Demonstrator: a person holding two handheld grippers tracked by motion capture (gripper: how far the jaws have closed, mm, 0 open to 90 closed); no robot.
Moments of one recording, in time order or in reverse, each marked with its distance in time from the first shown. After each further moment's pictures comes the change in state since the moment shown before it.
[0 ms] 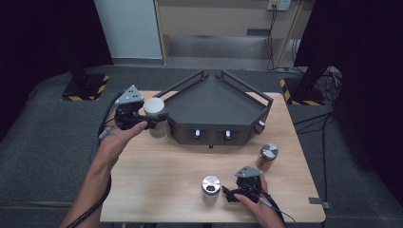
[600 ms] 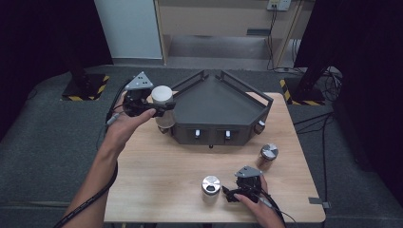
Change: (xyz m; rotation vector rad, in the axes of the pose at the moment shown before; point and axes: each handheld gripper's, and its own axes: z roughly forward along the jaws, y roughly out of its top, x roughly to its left) left arm 0.008 0.034 0.021 0.006 -0.014 0.034; right arm 0.000 0.000 0.000 -0.002 0.000 0.001
